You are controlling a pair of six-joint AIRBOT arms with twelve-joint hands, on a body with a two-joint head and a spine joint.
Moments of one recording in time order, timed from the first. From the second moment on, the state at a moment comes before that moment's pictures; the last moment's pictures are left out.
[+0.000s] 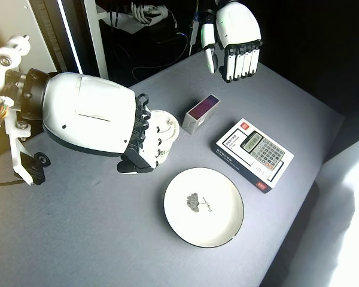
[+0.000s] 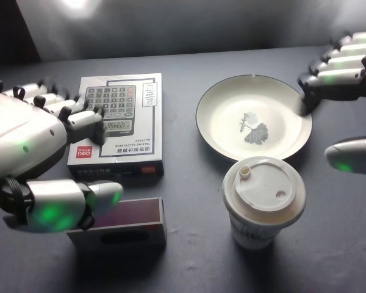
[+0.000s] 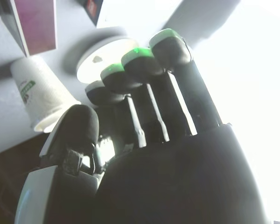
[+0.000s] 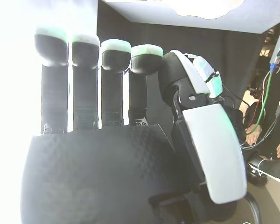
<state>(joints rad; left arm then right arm) 0.28 -0.50 0.46 -0.99 -0.45 2.00 -0.14 -0.59 0.79 -0.80 0.34 -0.25</state>
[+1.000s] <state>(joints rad) 0.41 -0.52 0.44 -1.02 -0.54 1.95 -0.14 -0.59 0.79 -0.80 0.34 -0.25</state>
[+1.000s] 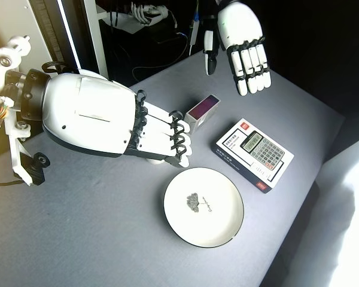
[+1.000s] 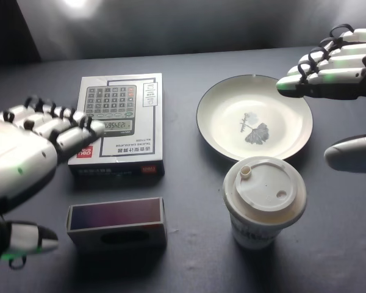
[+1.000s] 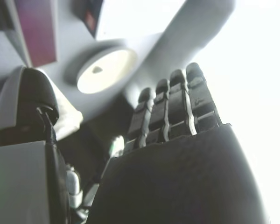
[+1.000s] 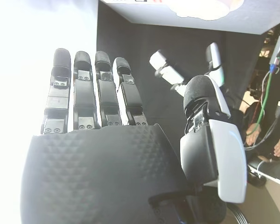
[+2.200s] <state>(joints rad) 0.53 -0.82 0.52 -1.09 -0.76 1.94 -0.14 -0.59 0.79 -0.80 0.34 -0.25</state>
